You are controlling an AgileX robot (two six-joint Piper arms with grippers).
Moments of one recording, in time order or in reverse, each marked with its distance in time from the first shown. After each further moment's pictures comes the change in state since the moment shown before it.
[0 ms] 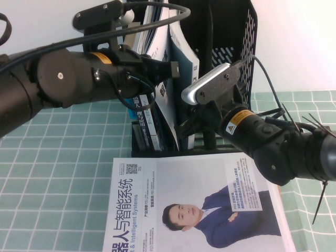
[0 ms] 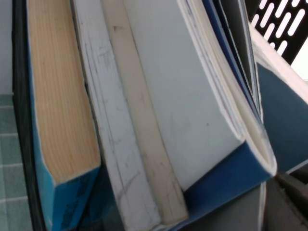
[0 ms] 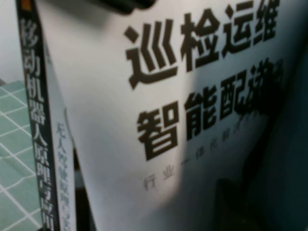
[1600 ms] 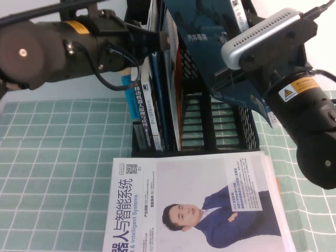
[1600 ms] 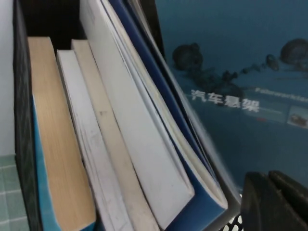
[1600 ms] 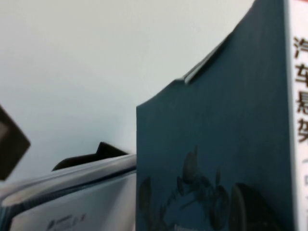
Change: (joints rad) right arm 0.046 -0.332 0.123 0.294 -0.239 -0.468; left arm -0.002 -0.084 -0.059 0.014 0.019 0.061
